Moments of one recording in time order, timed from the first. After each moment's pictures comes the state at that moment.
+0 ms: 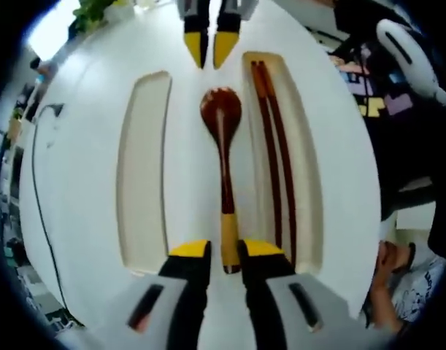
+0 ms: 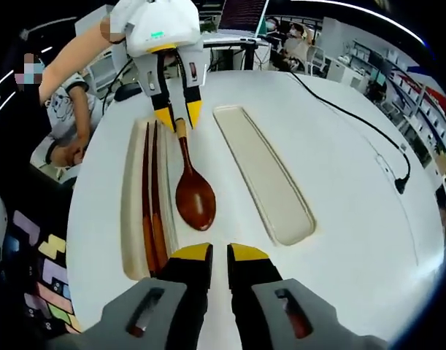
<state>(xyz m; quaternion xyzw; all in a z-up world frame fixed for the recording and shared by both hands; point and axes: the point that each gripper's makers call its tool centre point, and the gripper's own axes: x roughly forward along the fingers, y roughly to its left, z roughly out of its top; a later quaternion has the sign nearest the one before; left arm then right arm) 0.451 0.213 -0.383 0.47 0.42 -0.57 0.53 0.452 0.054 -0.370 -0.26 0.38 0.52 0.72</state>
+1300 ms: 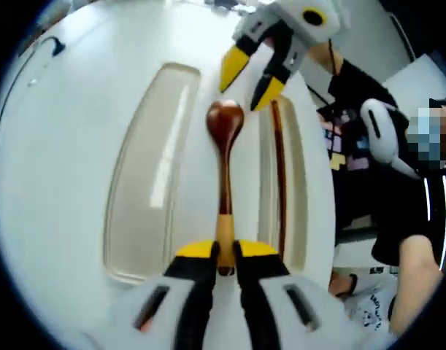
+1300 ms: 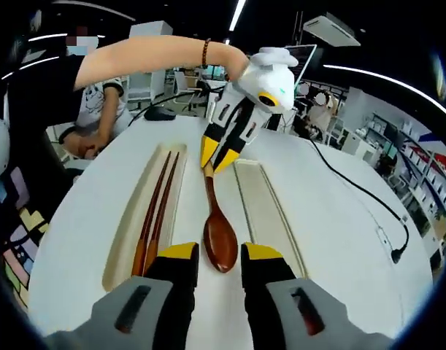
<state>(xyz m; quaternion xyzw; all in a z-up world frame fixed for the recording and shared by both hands) 0.461 0.209 -0.378 0.26 0.54 -0.63 0.48 0.461 0.095 -0.358 -0.29 0.20 0.60 0.72</state>
